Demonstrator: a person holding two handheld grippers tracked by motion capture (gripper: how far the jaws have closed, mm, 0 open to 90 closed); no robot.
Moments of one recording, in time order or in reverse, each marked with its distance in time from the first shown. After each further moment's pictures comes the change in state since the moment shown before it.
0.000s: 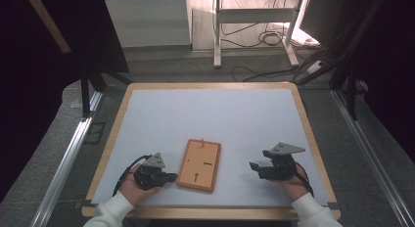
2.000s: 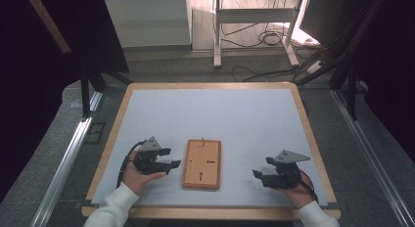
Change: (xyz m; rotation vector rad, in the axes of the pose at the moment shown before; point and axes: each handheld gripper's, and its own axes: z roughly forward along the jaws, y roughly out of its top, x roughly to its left) left arm 0.031 0.020 -0.007 -0.197 0.124 -0.087; right arm 0.007 -0.017 -0.015 0.001 0.008 0.003
